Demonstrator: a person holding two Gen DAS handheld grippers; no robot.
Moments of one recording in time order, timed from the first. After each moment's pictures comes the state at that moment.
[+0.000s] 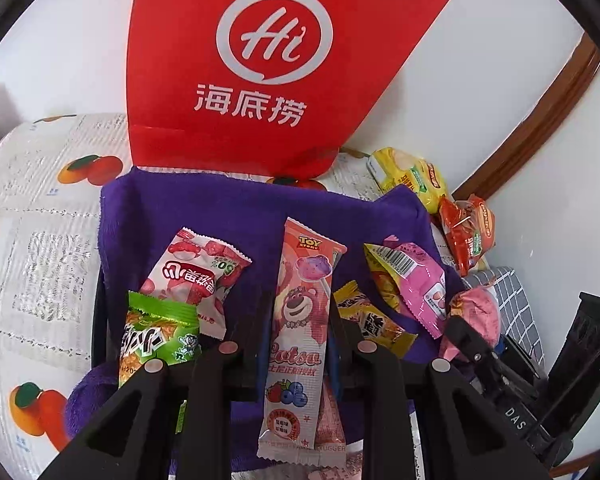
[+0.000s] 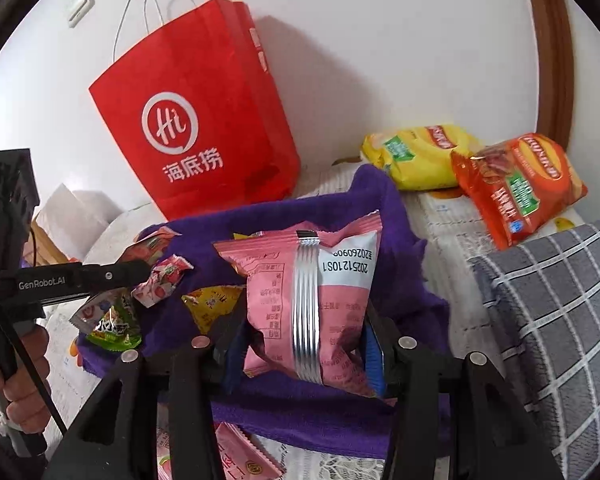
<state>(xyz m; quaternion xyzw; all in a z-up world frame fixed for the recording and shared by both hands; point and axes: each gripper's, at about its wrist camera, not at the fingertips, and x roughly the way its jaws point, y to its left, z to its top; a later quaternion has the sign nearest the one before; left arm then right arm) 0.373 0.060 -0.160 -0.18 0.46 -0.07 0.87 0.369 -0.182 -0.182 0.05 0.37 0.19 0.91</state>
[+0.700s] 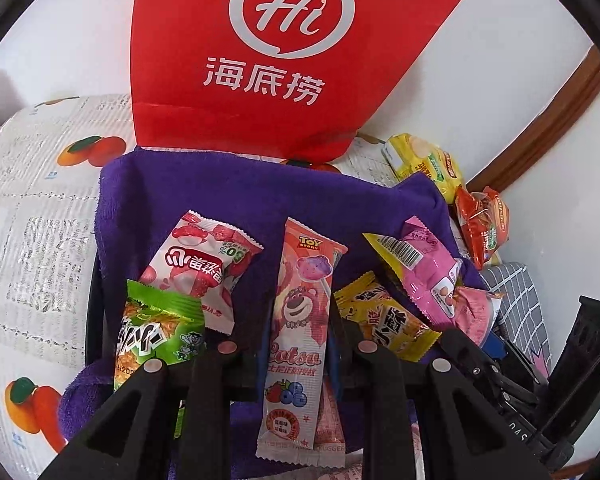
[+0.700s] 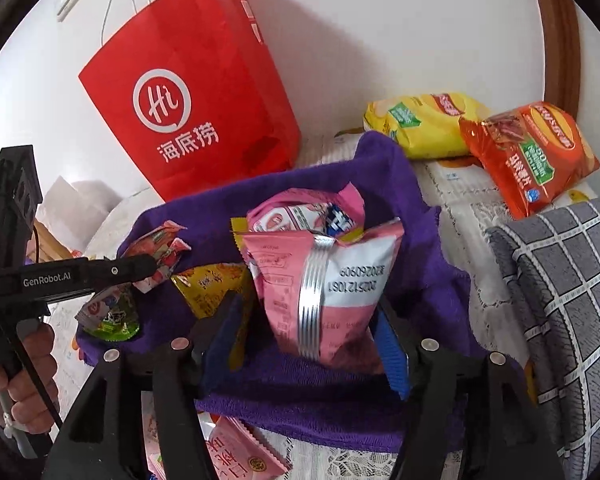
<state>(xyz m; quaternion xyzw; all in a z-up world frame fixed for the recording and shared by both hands) 0.380 0.056 -0.169 -0.18 0.48 -0.06 0.85 0.374 -0.177 -0.196 0.06 0.40 0.19 0.89</state>
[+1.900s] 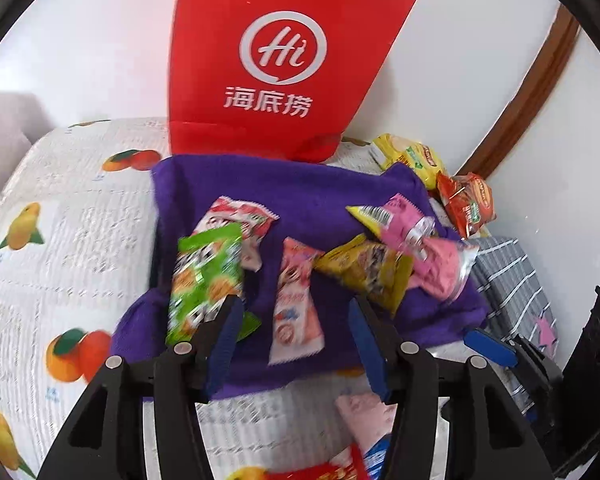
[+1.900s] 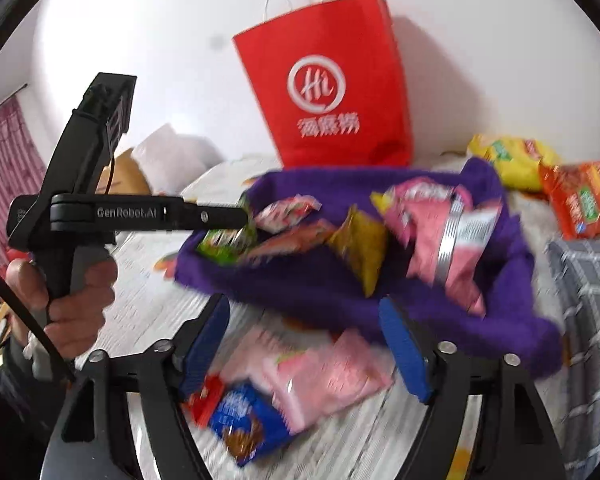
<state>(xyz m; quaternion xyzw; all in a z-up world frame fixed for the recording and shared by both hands) 0.301 0.063 -0.142 -0.13 0.44 -0.05 0.88 0.271 -0.156 -0.181 -0.01 0.36 0.35 0.87</state>
